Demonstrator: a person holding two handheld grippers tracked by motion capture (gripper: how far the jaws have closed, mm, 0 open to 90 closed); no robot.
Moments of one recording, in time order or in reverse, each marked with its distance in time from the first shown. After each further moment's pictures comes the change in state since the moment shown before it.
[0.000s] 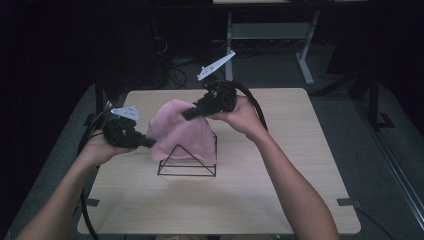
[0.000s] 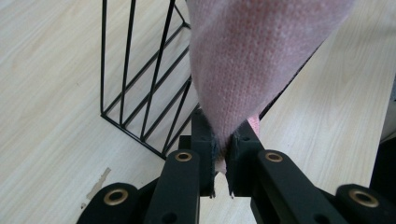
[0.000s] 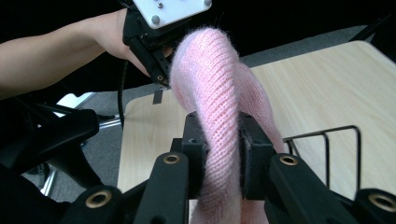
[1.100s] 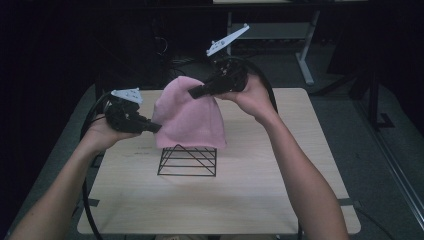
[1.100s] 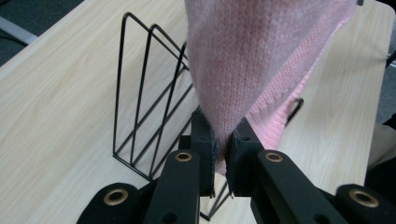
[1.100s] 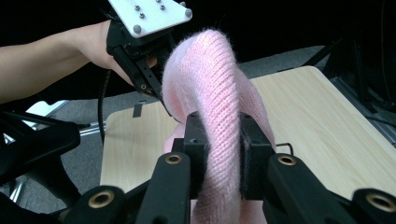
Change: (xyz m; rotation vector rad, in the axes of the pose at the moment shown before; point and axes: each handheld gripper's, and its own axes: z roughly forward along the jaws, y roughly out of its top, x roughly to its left) left arm -0.002 0.041 -0.020 -0.072 -0.002 0.032; right arm 0.003 0.033 -0.047 -0.033 -0.104 -0.033
